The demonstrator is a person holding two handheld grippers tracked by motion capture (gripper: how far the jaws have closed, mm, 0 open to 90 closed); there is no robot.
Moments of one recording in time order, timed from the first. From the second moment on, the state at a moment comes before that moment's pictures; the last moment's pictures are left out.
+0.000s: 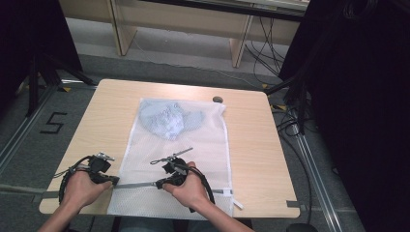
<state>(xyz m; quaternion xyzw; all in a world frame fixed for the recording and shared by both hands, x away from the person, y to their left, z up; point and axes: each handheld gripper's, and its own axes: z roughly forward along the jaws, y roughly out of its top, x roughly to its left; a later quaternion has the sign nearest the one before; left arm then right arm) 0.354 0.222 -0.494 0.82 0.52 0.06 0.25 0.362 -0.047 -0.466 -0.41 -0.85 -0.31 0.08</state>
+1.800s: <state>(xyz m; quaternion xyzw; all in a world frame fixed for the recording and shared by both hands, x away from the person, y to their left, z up) 0.356 0.223 -0.495 0.81 0.52 0.06 0.26 0.362 -0.077 -0.465 -0.42 -0.86 -0.30 0.07</state>
